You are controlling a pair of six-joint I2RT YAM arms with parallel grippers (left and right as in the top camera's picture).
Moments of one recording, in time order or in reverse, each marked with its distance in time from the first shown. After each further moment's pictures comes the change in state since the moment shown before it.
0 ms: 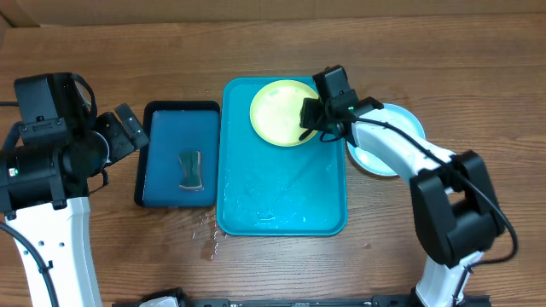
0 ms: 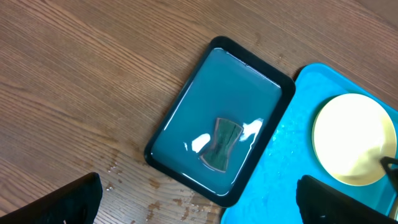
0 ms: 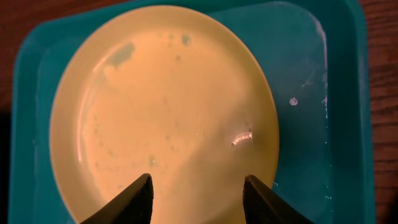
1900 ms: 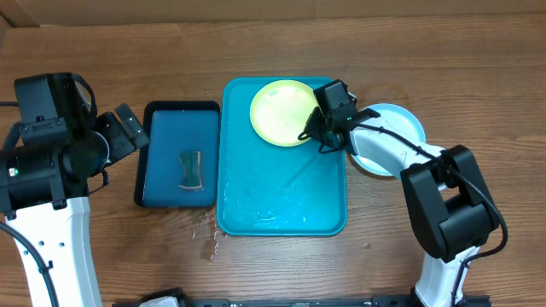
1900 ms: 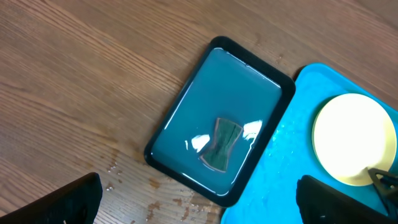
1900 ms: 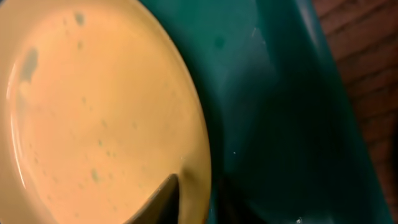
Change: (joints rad) left arm 0.000 0.000 0.000 0.000 0.000 0.000; right arm -0.002 0.046 -0.094 0.059 0.039 0.330
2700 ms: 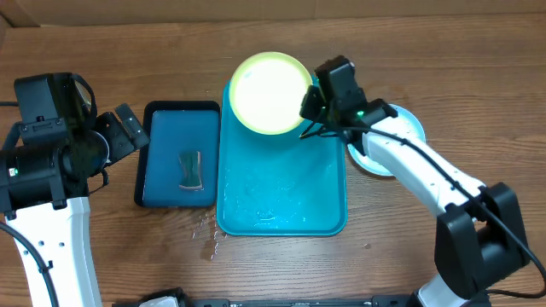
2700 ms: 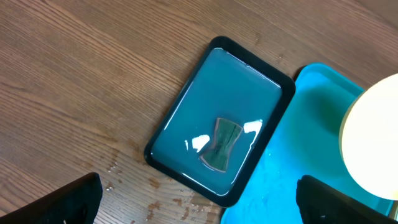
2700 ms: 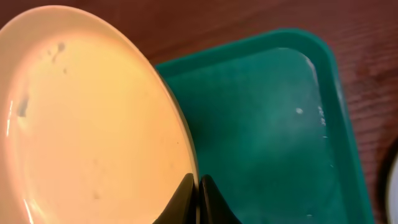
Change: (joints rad) left arm 0.000 0.000 0.000 0.000 0.000 0.000; right arm 0.069 -0.214 0.081 -0.057 0.051 -0.166
